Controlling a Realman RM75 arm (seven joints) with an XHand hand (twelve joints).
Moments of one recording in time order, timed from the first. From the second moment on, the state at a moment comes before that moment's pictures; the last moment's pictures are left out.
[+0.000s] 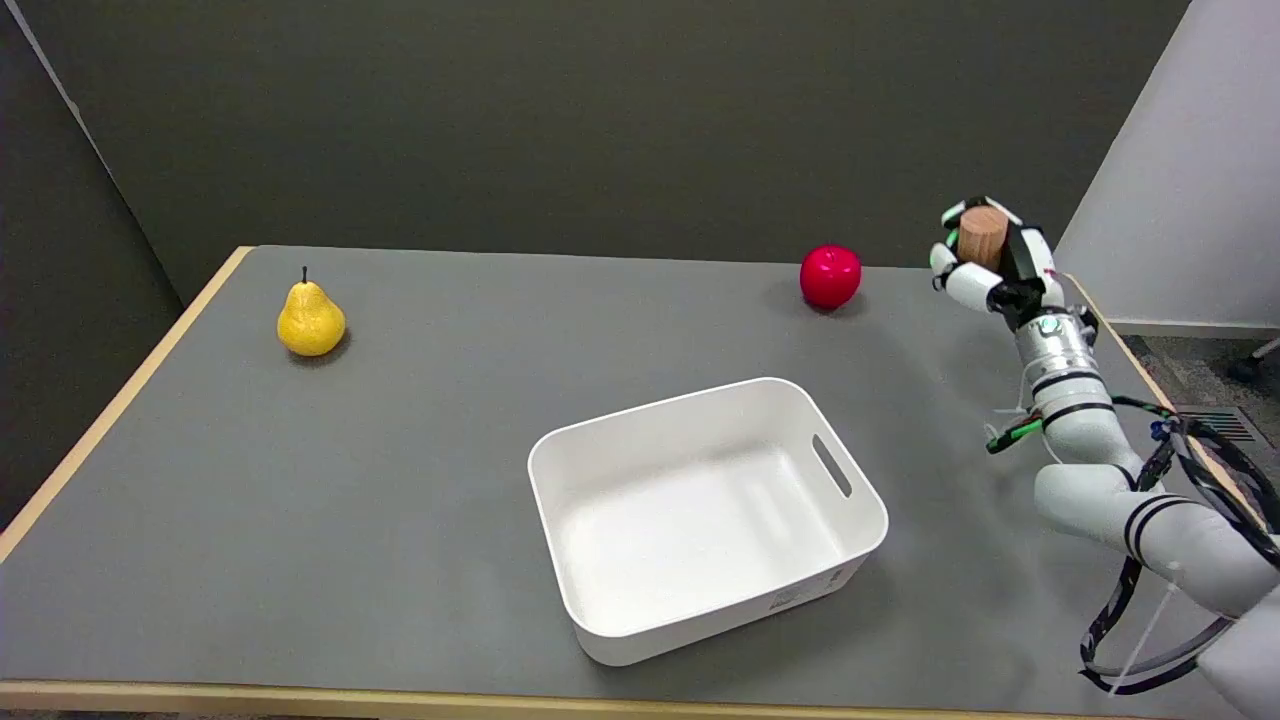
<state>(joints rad) 0.41 -0.91 -2.00 0.49 0.87 0.85 1.36</state>
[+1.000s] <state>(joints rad) 0.07 -0.80 -2.10 1.29 0.64 1.08 1.37</state>
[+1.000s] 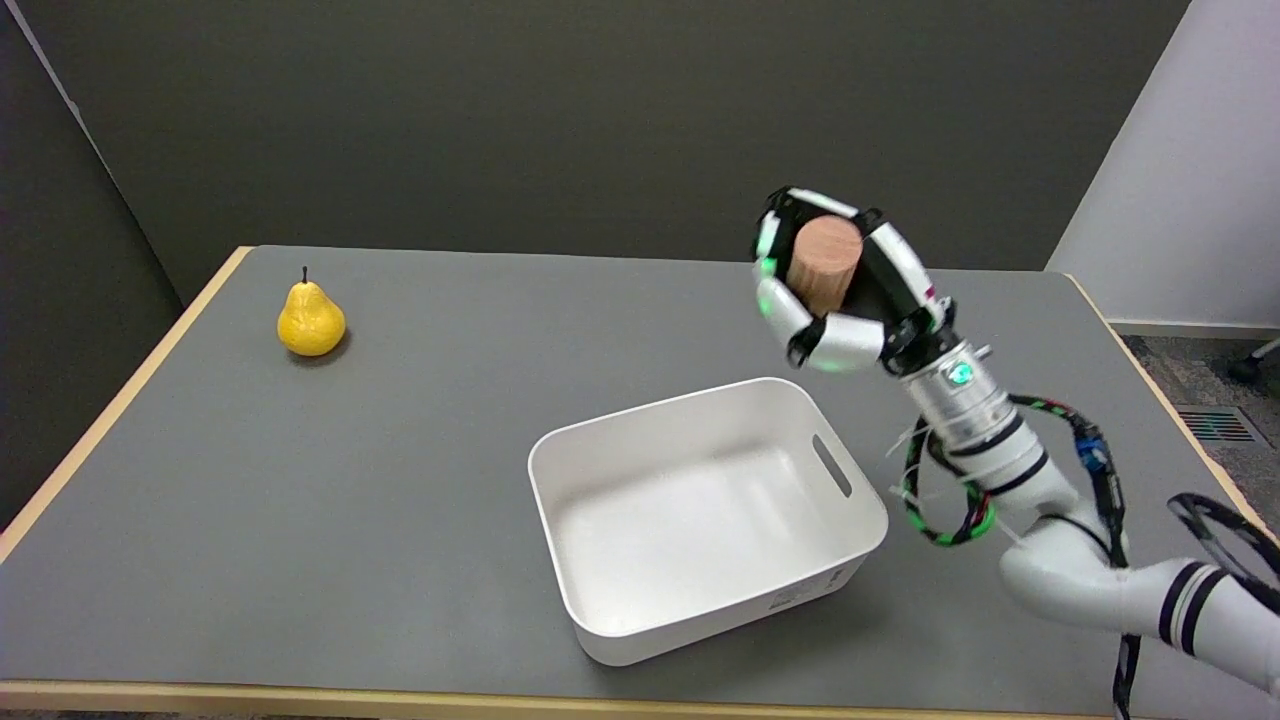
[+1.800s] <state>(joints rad) 0.00 -0.86 -2.24 1.42 0.60 1.03 1.36</state>
